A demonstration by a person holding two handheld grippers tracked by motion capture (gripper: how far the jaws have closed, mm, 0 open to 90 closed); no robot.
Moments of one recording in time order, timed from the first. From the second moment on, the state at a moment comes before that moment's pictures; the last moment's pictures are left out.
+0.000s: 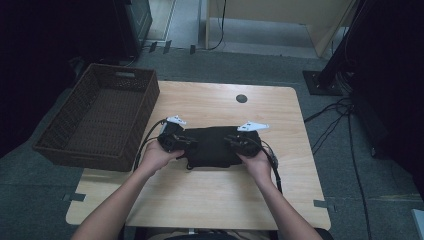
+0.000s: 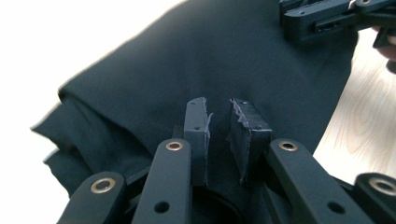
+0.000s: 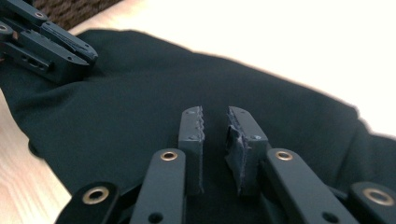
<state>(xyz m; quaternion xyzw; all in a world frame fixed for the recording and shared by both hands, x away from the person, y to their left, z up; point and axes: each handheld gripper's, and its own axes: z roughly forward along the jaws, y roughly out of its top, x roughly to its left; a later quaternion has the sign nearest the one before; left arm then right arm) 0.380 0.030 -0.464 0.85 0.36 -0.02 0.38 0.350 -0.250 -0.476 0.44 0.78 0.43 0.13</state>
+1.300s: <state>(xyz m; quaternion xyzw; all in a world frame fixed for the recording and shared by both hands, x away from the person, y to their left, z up) 0.348 0.041 -0.470 0.83 0.37 -0.01 0.41 0.335 -0.294 -0.470 0.45 0.75 0.45 0.19</state>
